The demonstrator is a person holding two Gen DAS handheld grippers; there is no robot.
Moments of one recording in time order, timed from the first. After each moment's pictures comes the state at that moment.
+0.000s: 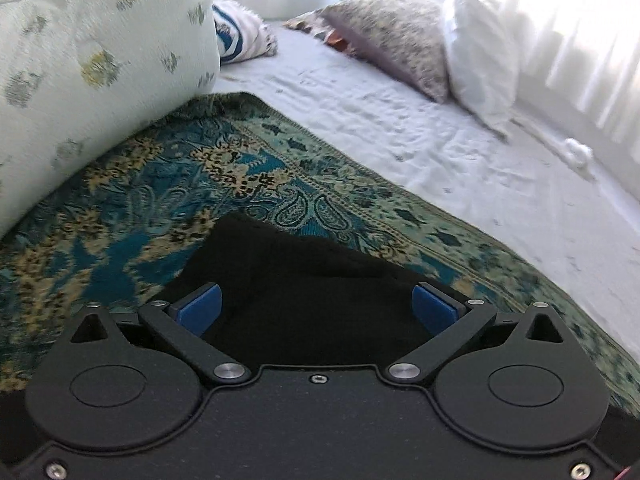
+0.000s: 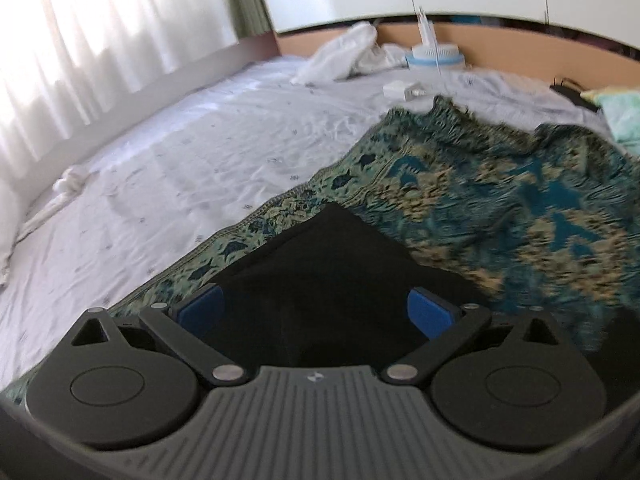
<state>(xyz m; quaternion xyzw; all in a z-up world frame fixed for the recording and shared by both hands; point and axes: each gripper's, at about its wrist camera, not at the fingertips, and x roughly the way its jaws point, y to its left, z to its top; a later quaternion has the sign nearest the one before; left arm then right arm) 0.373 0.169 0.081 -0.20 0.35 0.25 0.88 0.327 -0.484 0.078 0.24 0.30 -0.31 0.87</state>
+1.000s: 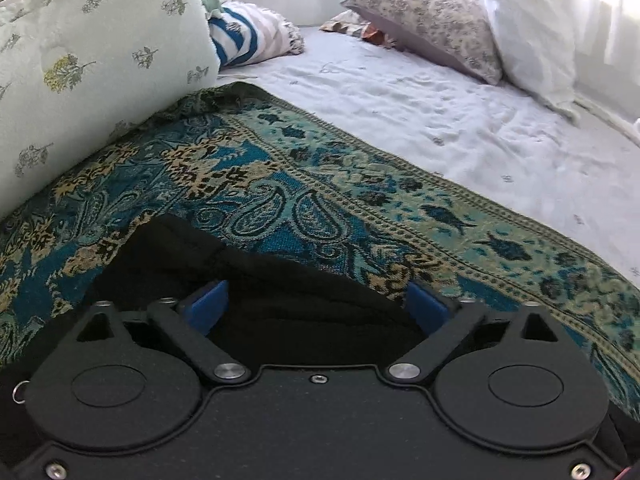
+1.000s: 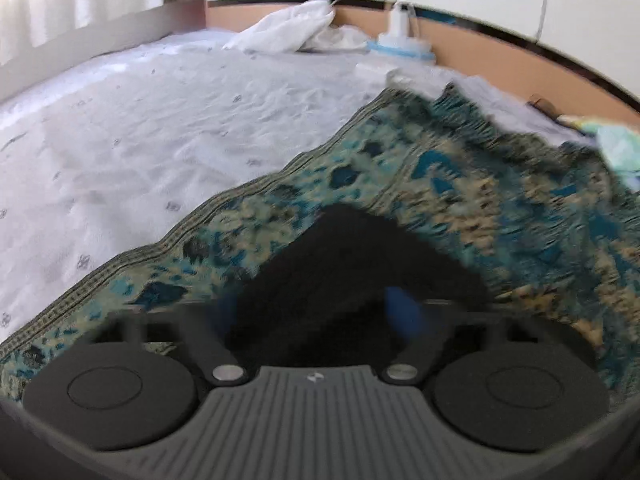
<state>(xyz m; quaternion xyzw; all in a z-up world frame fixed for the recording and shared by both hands) 0.461 0.145 0.016 -0.14 0.35 0.34 0.86 0.458 -0.498 0.012 0.14 0.33 -0.45 0.82</state>
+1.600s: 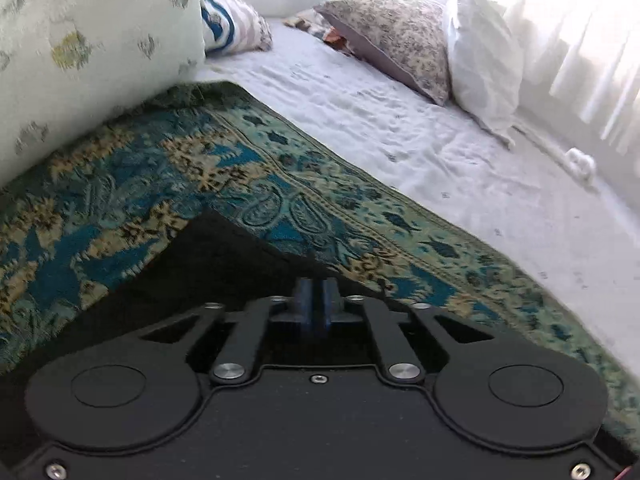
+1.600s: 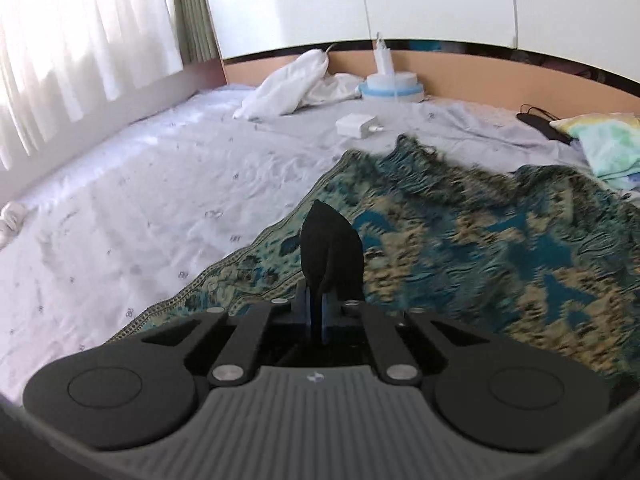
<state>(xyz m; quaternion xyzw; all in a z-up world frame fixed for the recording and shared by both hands) 0.397 0.168 0.062 -0.23 0.34 0.24 0.88 0.337 -0.533 0.093 0.21 0.25 -0.38 0.86</state>
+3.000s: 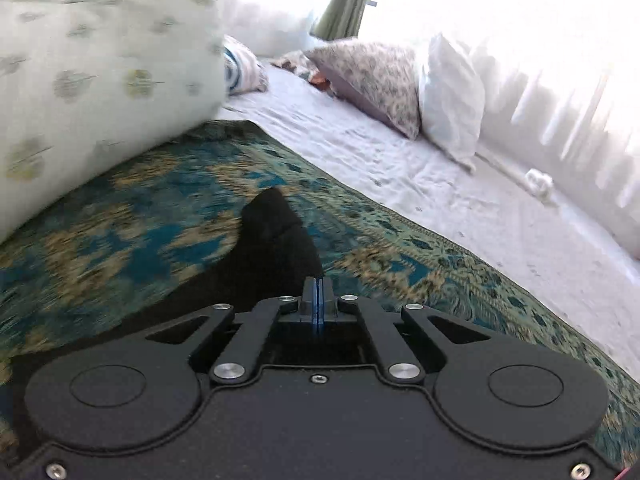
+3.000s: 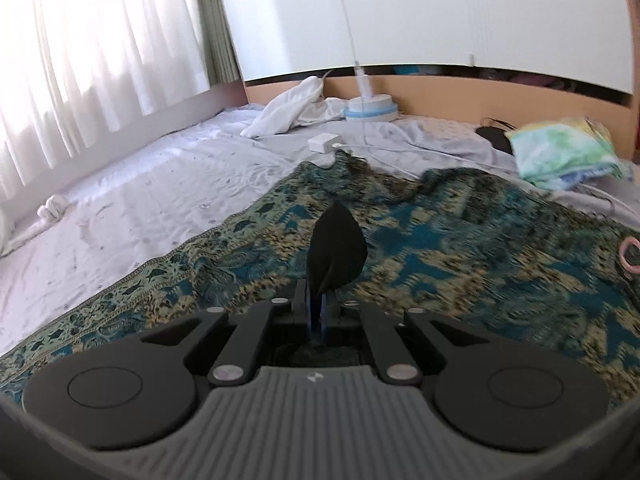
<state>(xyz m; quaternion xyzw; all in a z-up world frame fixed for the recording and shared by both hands) 0.256 0.161 0.101 -0.22 0.27 0.21 0.91 0.140 -0.534 0.108 0.21 0.23 -0.33 0.89</state>
